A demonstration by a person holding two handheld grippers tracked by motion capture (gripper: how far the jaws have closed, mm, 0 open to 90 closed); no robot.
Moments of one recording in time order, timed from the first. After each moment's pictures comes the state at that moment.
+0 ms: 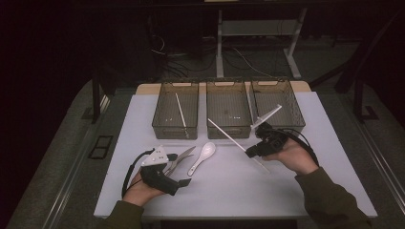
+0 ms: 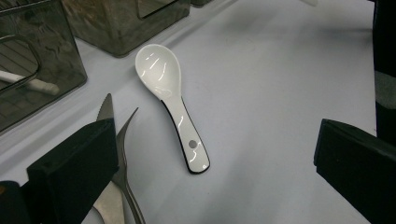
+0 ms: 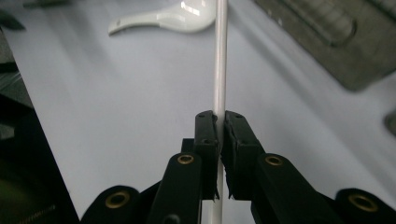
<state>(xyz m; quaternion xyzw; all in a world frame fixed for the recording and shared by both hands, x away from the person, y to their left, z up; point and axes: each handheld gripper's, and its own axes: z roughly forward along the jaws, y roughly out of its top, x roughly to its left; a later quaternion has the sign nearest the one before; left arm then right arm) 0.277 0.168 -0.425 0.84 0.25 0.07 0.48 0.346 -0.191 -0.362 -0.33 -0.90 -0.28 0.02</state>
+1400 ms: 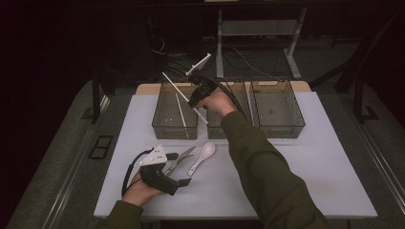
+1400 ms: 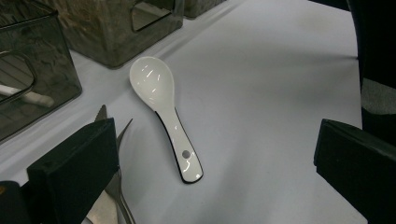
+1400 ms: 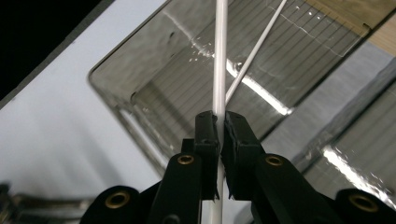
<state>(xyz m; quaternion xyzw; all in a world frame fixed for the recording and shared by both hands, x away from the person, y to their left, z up) 0.277 0.168 -0.421 0.83 0.24 0.07 0.50 0.498 -0.014 -0.318 -0.40 -0.87 -0.27 0.01</state>
